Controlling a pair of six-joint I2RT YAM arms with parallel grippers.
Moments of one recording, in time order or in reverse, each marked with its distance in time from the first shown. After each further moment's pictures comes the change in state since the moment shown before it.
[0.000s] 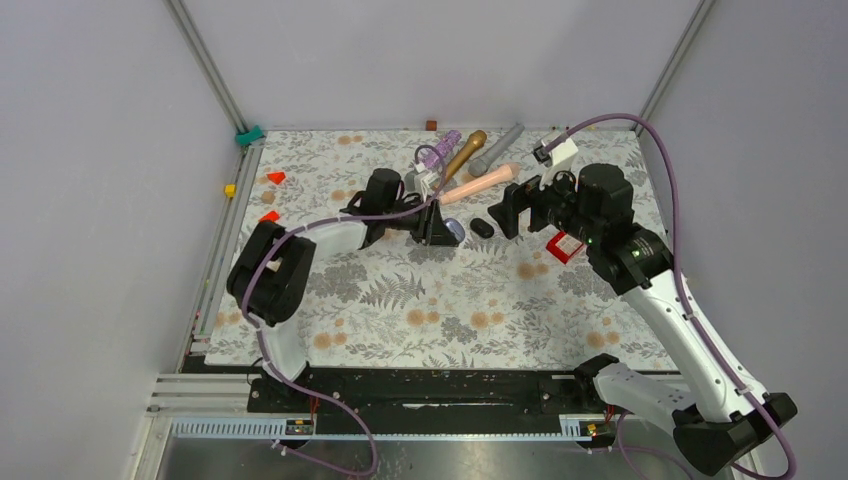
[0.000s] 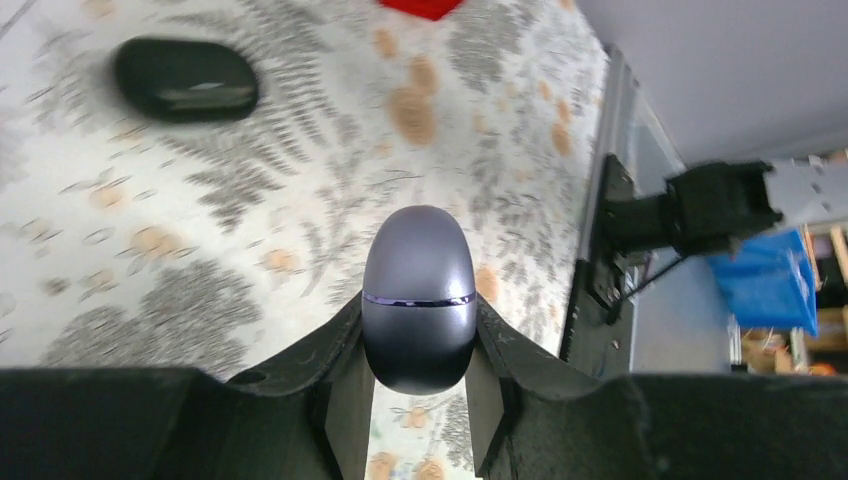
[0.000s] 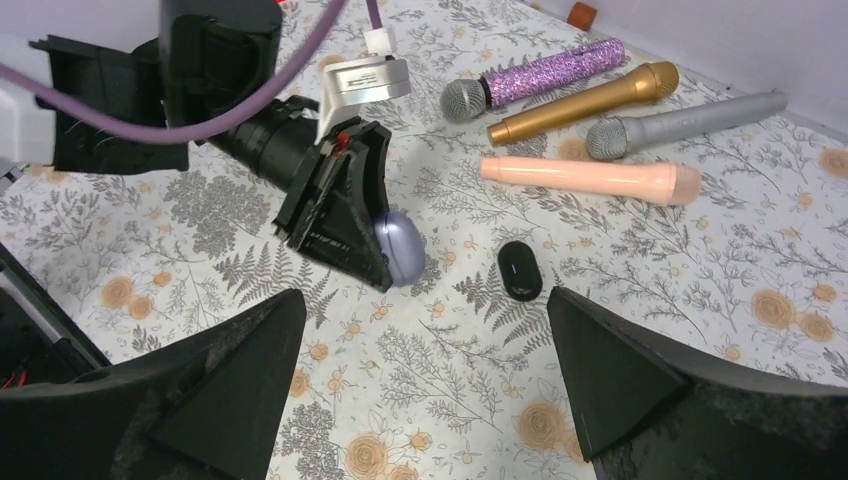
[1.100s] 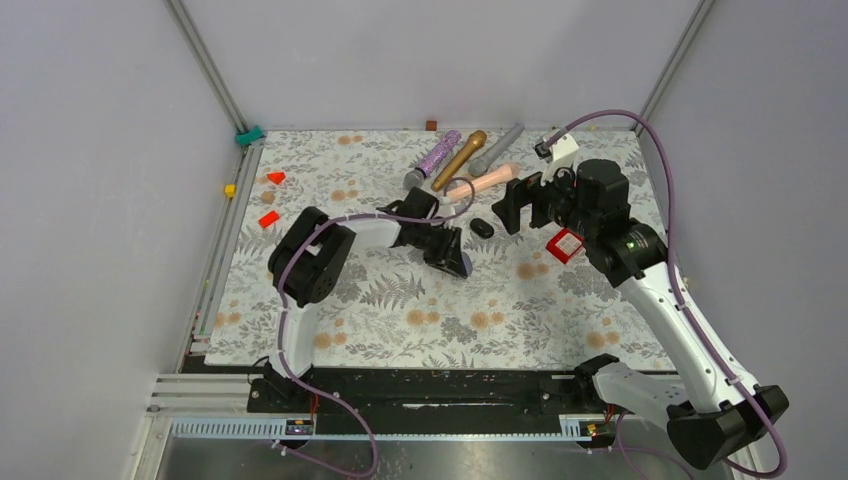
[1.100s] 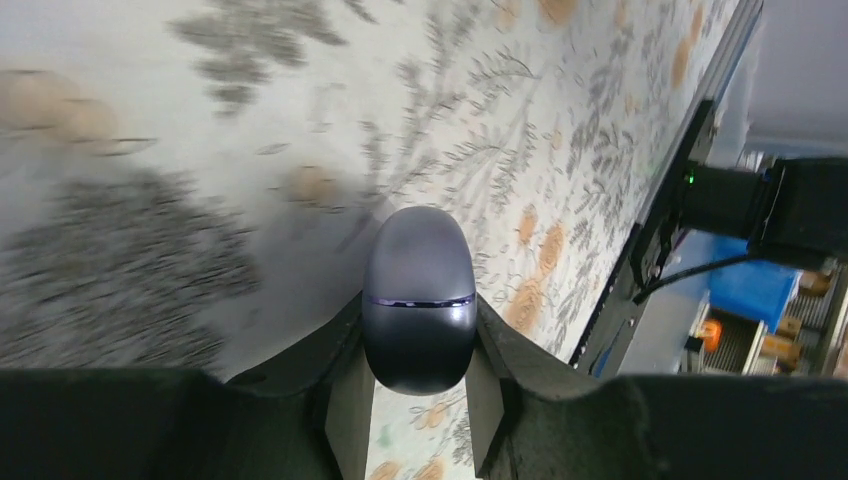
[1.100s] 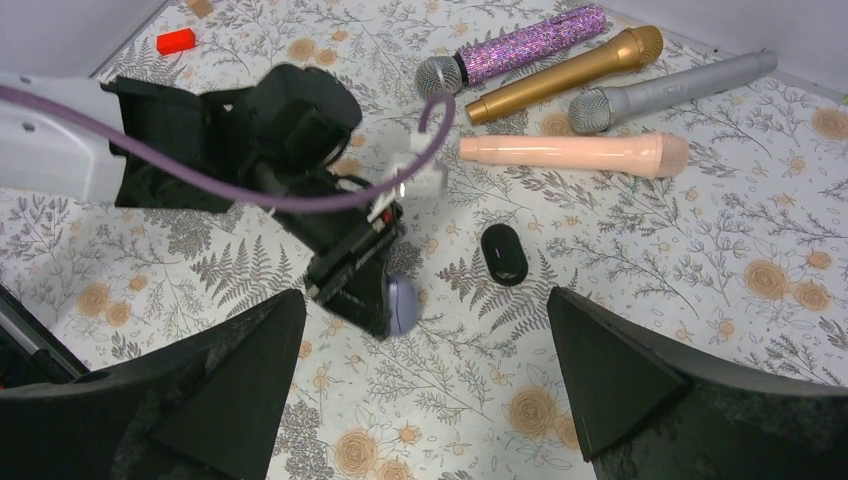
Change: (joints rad) left arm -0.062 0.276 0.209 -0.420 -0.144 -0.003; right arm -0.053 0.040 -0.014 0.000 -0.004 0.008
